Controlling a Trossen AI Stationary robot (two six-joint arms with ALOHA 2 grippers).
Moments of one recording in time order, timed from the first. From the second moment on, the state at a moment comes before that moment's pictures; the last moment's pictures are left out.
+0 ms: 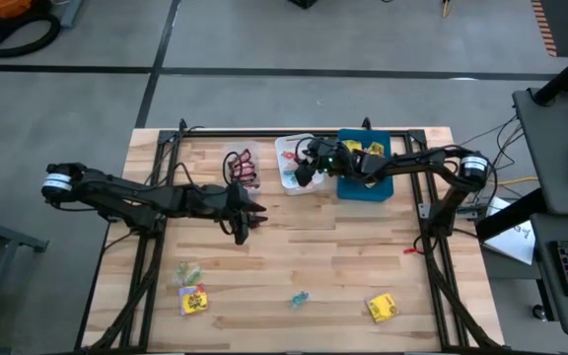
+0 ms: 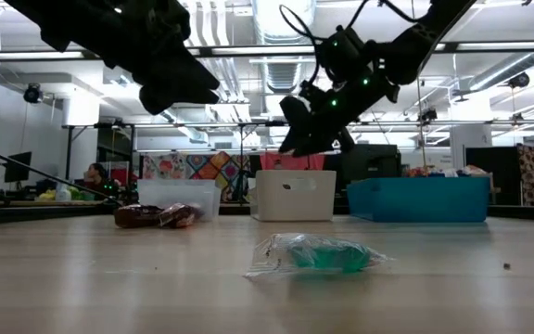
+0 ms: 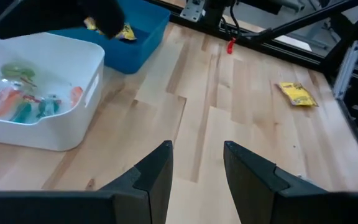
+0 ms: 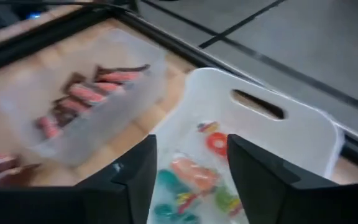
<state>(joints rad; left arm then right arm) -0.05 1.19 0.63 0.12 -0.12 -0.34 -0.36 1.71 0.94 0.28 0.21 0.27</state>
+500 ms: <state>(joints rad) -0.22 1.35 0.66 0.15 -0.13 -0.51 -0.06 1.46 0.94 -0.14 0.14 0.38</state>
